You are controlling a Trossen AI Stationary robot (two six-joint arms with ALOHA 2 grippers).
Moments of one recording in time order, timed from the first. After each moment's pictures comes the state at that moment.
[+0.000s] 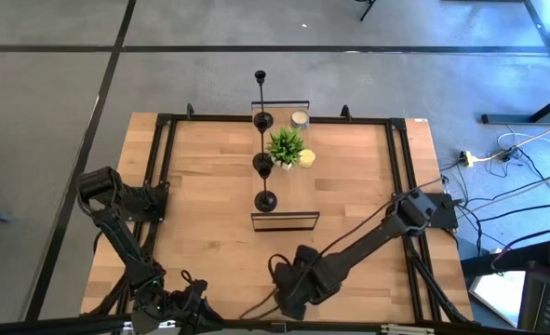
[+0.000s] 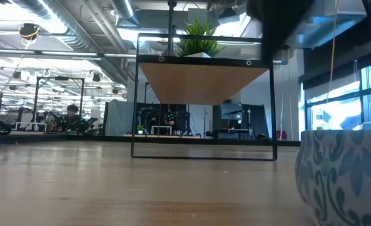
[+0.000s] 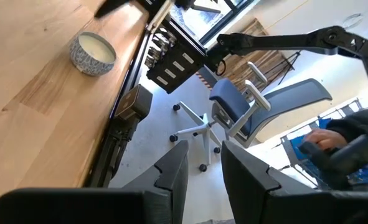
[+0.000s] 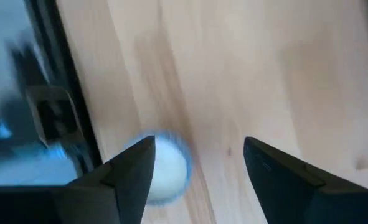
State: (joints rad) left arm -1.12 1.72 0.90 0.49 -0.78 -1.10; right arm 0.62 2.23 2.00 -1.11 0.16 0.86
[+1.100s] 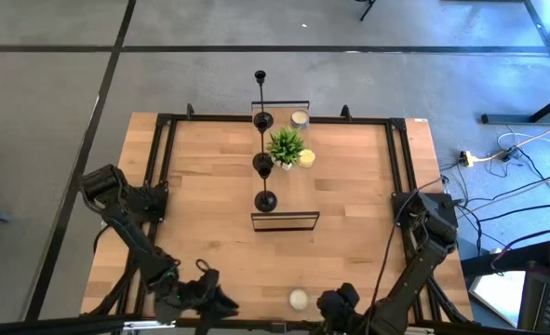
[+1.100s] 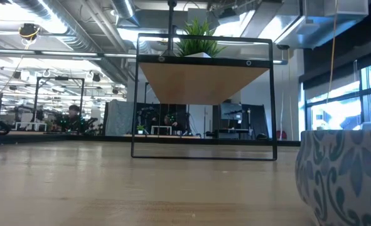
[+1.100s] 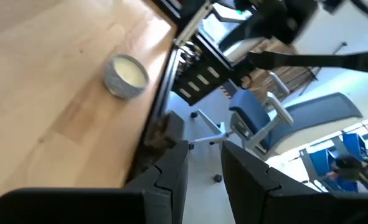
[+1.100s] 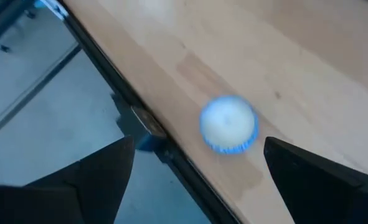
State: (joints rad) left arm -1.00 1.72 0.90 0.44 -0.73 -1.13; right arm 0.96 2.18 1.97 -1.09 0.64 1.67
